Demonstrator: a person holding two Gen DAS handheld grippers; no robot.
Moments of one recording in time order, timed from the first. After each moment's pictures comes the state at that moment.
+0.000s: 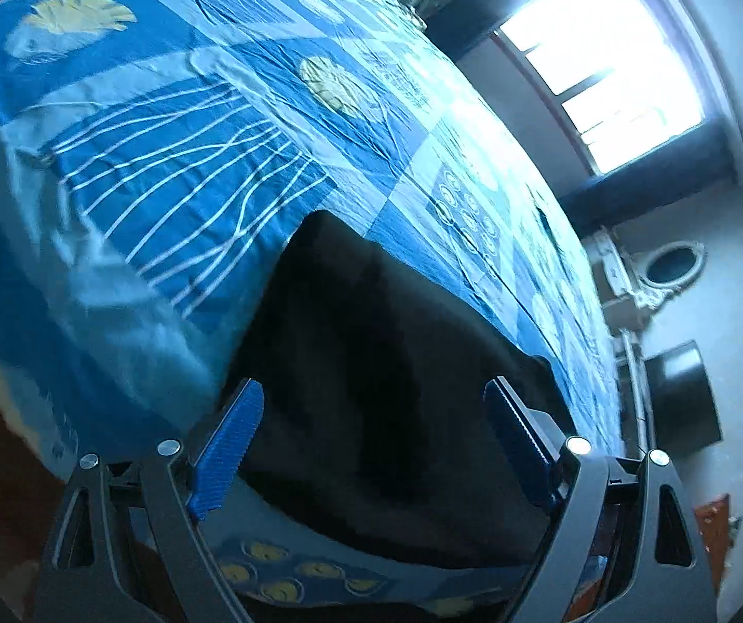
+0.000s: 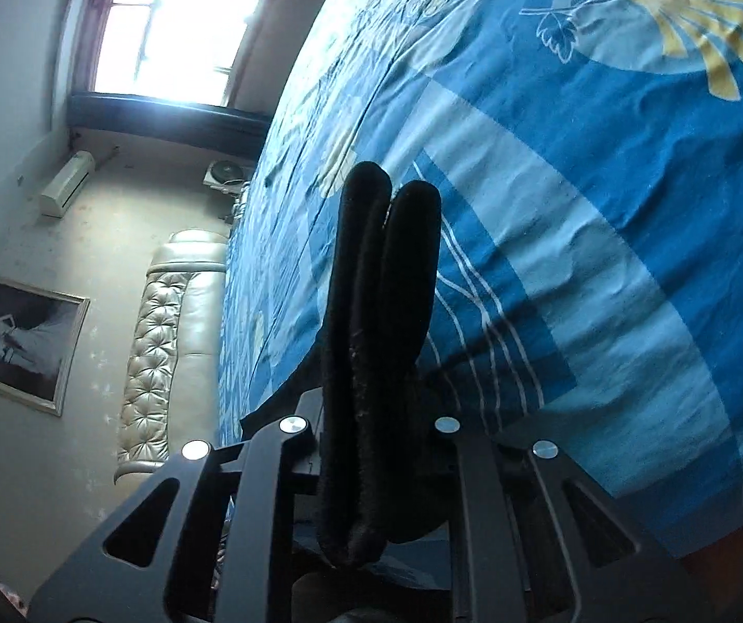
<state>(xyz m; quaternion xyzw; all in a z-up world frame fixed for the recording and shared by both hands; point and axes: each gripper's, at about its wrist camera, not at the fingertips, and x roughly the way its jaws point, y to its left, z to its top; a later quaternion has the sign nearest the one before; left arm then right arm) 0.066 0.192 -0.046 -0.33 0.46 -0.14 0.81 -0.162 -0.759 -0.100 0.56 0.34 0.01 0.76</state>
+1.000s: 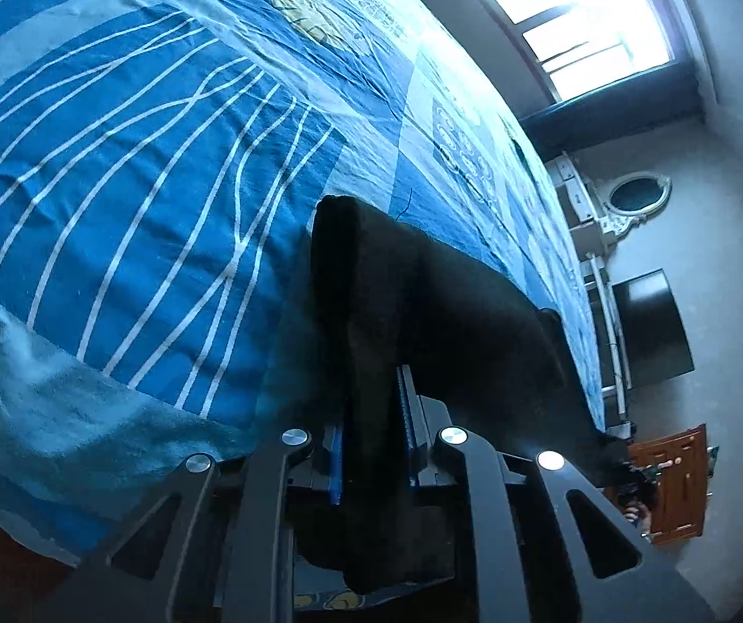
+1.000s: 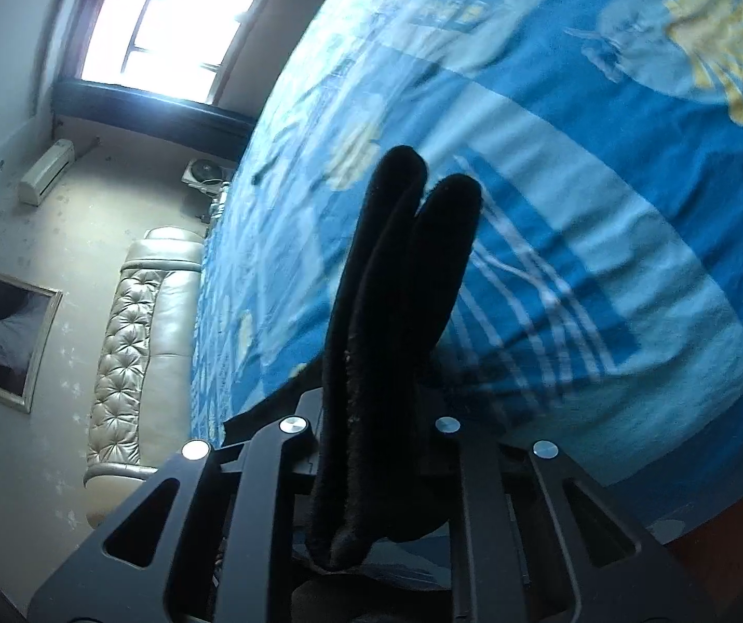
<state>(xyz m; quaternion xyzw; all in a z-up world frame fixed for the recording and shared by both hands) 0.117 0.203 -0.093 -0.30 0.52 -0.24 0.76 -0.142 -0.724 -0.052 0.51 0.35 -0.02 0.78</state>
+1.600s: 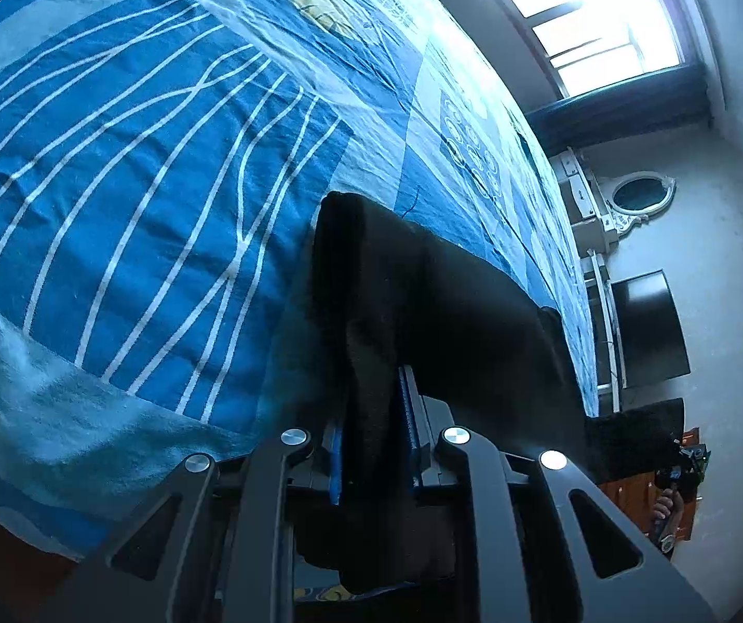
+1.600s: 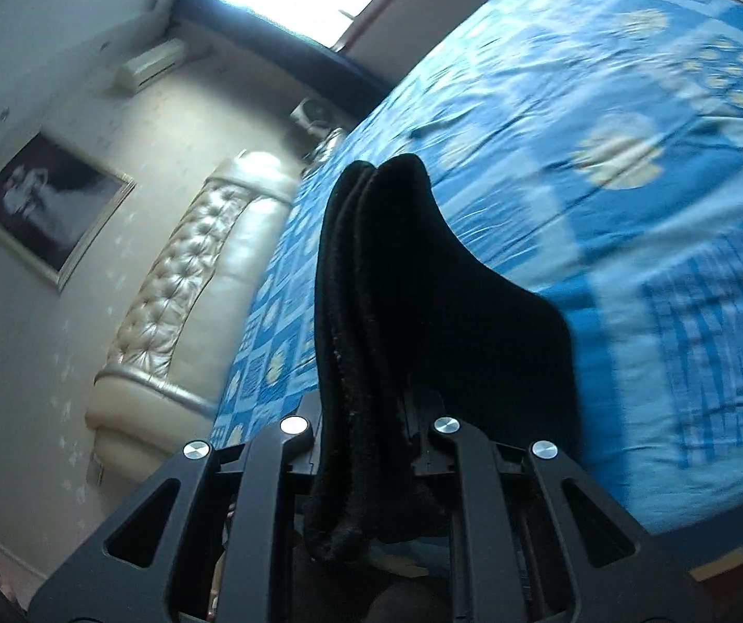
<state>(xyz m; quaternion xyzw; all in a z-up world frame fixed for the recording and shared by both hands) 0.130 0.203 -0.094 -0.32 0.53 -0.24 0.74 -0.063 -0.572 0.064 0.41 0.34 0.13 0.84</state>
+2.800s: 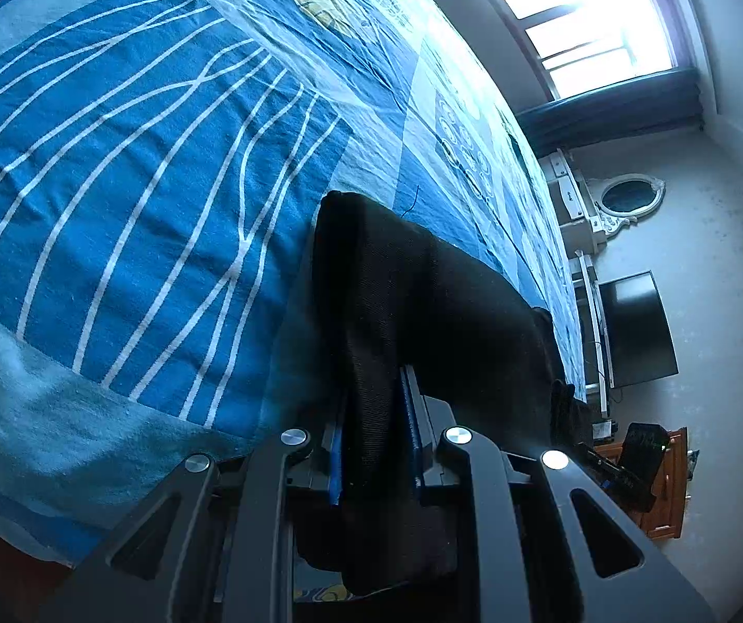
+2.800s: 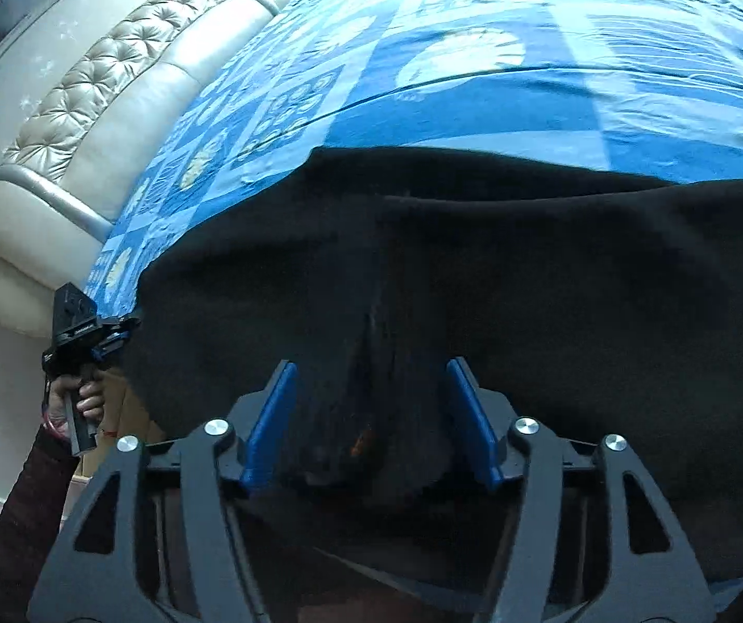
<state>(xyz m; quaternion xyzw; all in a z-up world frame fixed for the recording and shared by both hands) 0.126 0.218 -0.103 -0.33 0.53 -0.26 0.74 0.022 -0.305 -0.077 0.22 0.52 0.14 0.81</state>
